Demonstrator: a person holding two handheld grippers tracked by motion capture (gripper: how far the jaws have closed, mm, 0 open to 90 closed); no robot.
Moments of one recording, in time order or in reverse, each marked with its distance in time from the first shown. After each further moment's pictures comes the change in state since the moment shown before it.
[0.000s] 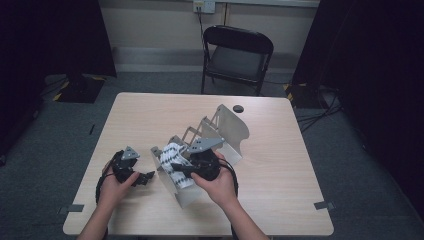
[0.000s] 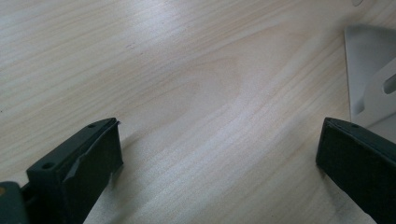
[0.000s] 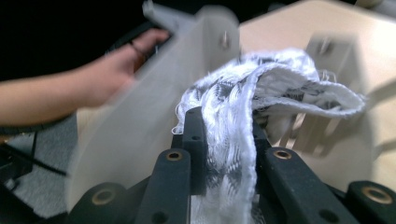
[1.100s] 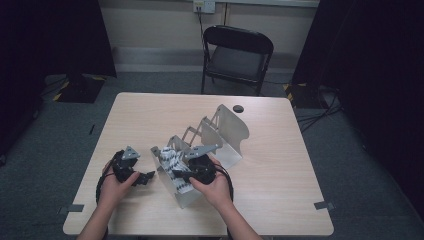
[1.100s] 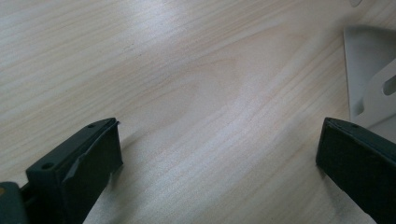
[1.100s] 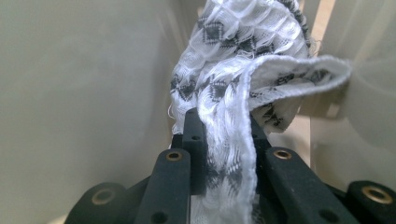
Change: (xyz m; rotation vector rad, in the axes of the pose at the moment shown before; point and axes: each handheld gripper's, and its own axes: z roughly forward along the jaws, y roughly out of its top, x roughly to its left) left arm 0.000 0.001 0.001 -0.001 -0.005 0.008; right arm -0.018 -0.046 0.039 0.095 -0.003 0.076
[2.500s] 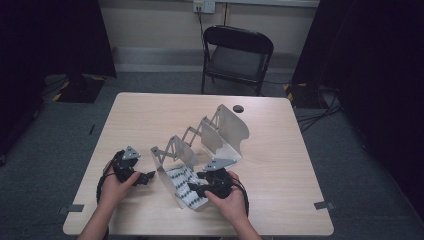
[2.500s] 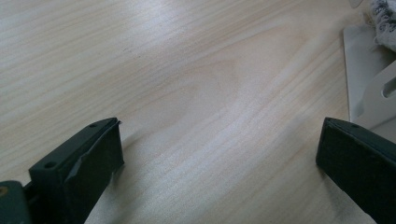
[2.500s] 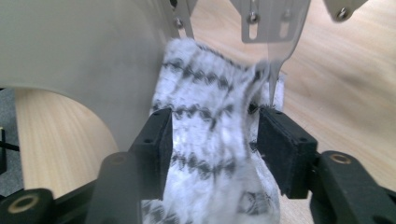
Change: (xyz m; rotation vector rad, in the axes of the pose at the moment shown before) left arm -0.001 0.001 0.000 0.004 0.002 -0.005; right arm 0.001 -0.046 -0.033 0.003 -0.114 0.051
